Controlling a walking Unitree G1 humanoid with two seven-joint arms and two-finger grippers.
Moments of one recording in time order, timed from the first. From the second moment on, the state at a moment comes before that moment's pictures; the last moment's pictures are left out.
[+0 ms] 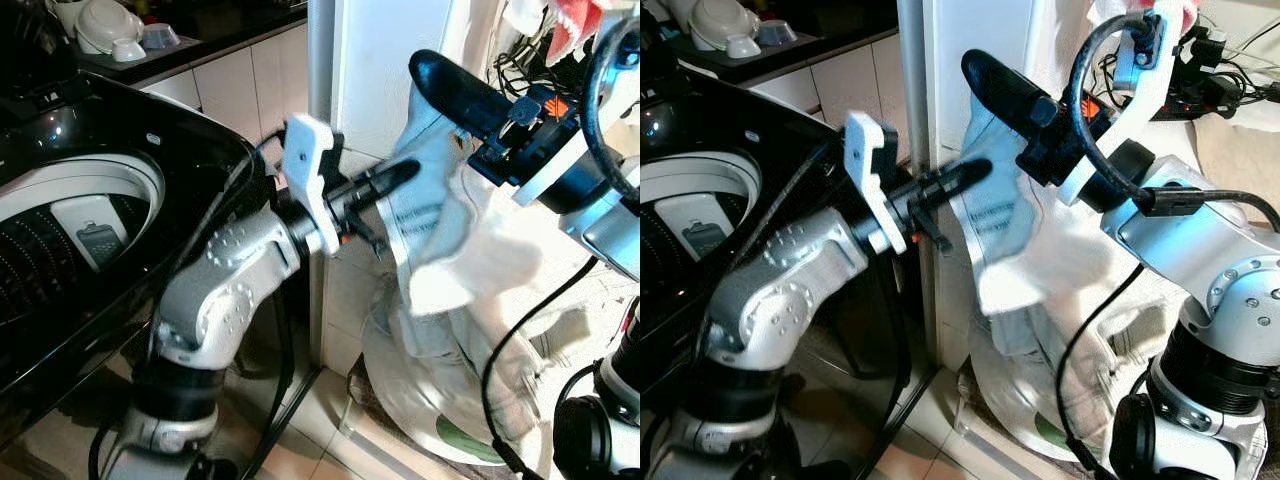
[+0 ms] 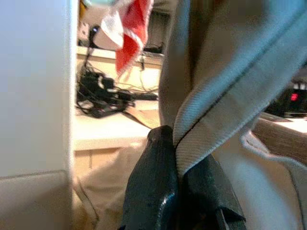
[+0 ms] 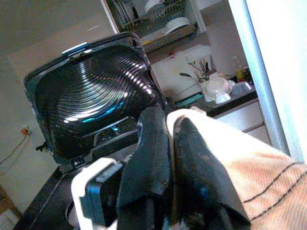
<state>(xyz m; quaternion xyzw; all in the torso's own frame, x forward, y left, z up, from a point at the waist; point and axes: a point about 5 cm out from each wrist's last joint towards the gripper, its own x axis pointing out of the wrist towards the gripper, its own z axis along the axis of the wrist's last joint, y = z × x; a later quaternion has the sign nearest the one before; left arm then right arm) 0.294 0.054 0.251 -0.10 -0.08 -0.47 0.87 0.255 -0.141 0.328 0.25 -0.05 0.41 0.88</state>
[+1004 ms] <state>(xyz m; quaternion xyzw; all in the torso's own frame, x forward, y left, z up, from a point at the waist) 0.322 0.270 0.467 0.42 -0.40 0.19 0.79 0.233 -0.152 0.310 0.10 -0.06 0.41 0.90</state>
